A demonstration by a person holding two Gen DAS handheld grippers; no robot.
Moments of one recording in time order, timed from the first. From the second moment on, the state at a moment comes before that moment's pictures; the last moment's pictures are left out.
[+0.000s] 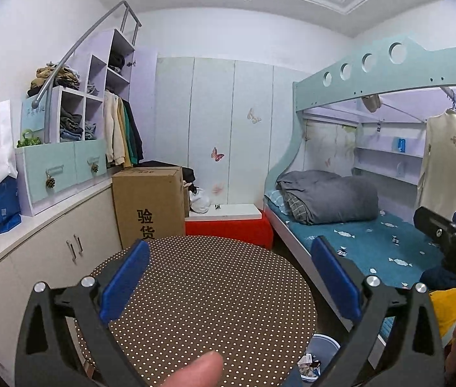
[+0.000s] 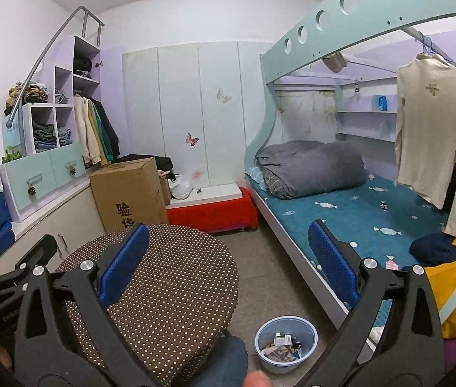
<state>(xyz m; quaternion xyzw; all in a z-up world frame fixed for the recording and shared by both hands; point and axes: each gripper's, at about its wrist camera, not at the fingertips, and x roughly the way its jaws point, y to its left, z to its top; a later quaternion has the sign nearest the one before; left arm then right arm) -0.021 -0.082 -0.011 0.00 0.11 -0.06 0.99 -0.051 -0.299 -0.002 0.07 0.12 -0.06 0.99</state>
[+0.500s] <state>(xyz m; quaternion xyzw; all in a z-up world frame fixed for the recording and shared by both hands) -0.022 -0.077 -0.014 0.00 0.11 -0.05 0.99 -0.047 -0.292 -0.003 0.06 0.12 -0.05 0.99</state>
